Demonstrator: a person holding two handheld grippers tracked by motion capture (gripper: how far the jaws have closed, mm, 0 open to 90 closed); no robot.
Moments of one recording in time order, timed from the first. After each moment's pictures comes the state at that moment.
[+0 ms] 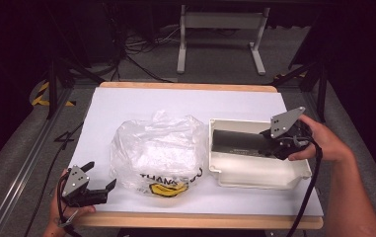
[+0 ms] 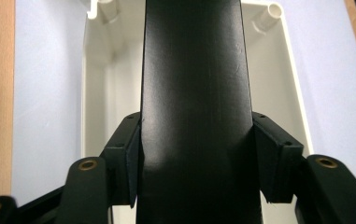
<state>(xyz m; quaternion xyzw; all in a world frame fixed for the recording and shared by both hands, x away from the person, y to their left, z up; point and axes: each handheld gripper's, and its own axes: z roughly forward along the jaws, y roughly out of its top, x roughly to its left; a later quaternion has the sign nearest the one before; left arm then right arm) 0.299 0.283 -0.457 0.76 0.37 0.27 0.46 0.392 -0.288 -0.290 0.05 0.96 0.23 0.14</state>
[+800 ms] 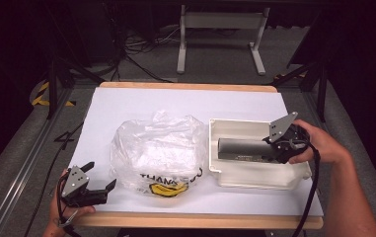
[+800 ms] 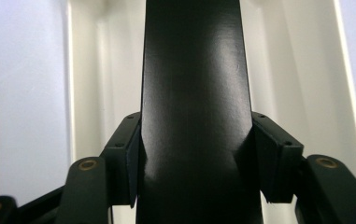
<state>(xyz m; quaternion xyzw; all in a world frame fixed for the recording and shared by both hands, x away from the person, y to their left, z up) 0.298 0.283 -0.456 0.76 0.37 0.26 0.46 0.406 -0.297 -0.324 0.06 0.97 0.19 0.11</state>
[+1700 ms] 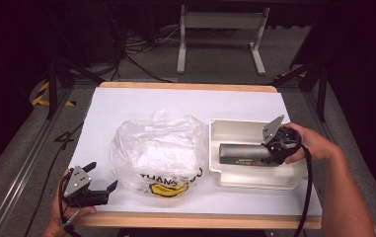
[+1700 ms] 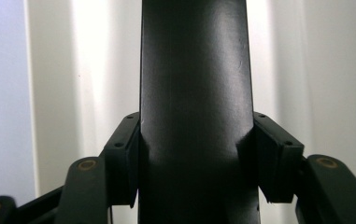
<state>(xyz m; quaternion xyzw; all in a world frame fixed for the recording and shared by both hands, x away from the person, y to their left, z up) 0.299 0.281 -0.458 0.77 0.36 0.26 0.45 0.428 -0.300 -0.359 0.06 0.99 0.13 0.07</state>
